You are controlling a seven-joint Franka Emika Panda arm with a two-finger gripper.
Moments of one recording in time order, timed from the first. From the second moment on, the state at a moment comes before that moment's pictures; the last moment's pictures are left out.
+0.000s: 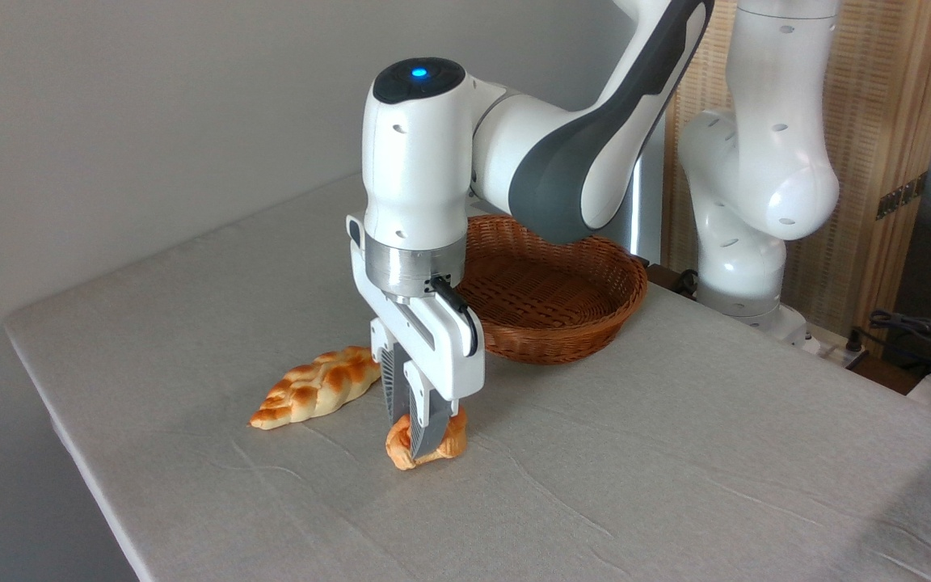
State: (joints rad) arm -0.43 -0.11 0.43 -2.25 -0.10 2.28 1.00
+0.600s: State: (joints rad) arm -0.44 -0.13 0.42 -2.00 -0.12 1.98 0.93
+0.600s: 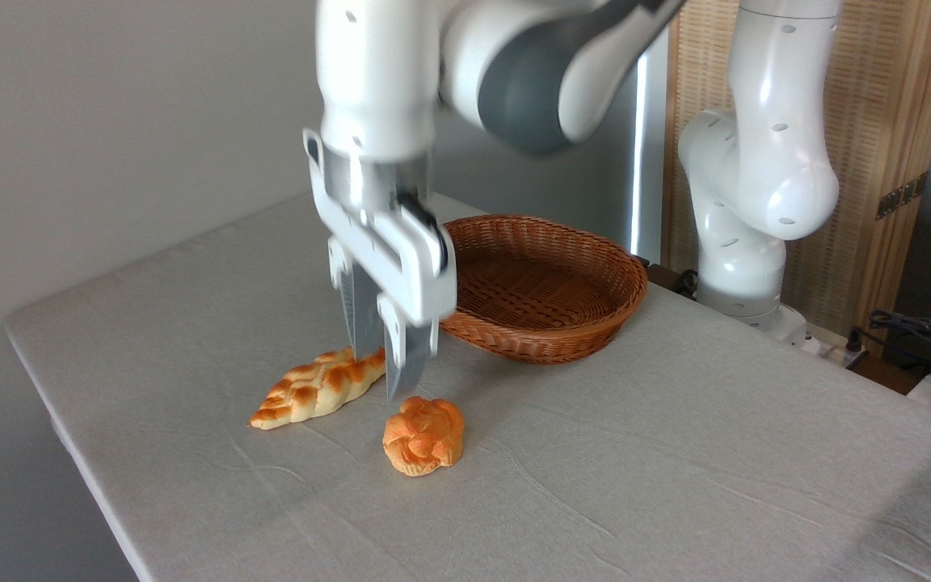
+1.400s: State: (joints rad) arm -0.14 0.01 0.08 -1.61 -0.11 1.61 0.64
